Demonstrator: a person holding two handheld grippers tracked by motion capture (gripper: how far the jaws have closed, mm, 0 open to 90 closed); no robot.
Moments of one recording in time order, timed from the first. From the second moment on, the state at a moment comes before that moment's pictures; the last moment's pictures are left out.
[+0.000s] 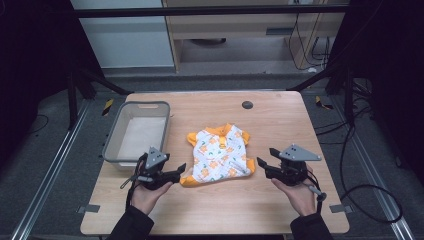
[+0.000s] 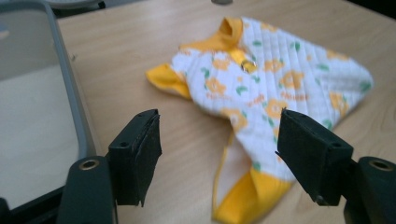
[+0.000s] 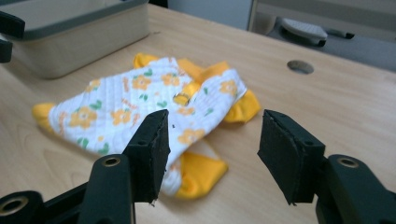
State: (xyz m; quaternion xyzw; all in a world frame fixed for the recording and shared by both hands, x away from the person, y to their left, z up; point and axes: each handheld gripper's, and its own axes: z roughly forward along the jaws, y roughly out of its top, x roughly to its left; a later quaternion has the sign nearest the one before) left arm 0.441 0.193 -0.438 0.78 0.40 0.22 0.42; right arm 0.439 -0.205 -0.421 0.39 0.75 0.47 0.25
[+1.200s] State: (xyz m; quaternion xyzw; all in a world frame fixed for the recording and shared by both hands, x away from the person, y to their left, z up) left arm 0.438 0.158 -0.487 0.85 0.36 0.15 0.34; right arm 0.456 -0.165 -0.494 0.36 0.83 0.36 0.21
